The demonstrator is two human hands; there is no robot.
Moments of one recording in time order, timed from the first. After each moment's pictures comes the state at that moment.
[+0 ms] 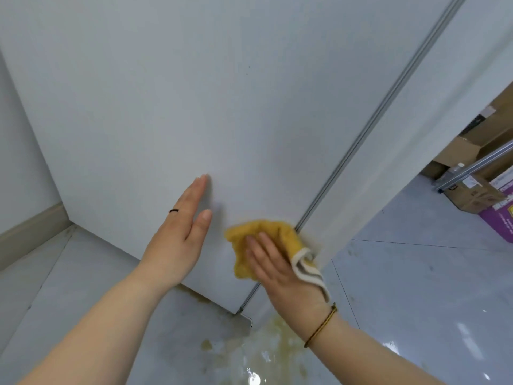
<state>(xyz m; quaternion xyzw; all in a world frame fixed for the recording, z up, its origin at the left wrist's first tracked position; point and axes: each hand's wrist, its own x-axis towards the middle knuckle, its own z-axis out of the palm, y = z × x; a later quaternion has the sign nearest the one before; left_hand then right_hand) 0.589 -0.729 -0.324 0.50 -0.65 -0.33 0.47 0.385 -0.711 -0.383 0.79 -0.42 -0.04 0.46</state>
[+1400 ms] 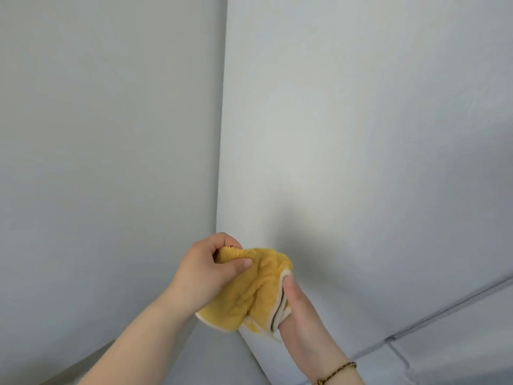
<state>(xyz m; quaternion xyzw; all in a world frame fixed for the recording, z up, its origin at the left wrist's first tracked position) 0.694 -0.673 0.214 0.65 -0.40 -0.36 0.53 0.537 -0.709 0.181 0.46 -0.31 0.24 -0.80</state>
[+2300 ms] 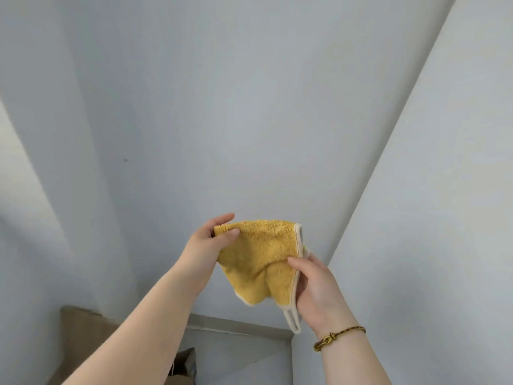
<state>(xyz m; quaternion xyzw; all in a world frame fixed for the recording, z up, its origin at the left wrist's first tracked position) 0.695 -0.530 0.323 0.62 -0.09 -0.19 0.76 0.598 -0.674 0.322 0.47 -0.17 0.09 -0.86</state>
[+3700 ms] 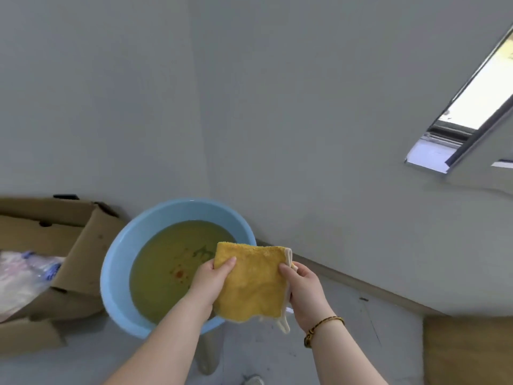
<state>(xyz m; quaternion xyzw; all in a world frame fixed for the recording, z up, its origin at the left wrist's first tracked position) 0.015 -0.112 0.161 0.33 0.62 0.33 0.63 0.171 -0.137 0.160 0.64 0.23 -0.60 -0.43</state>
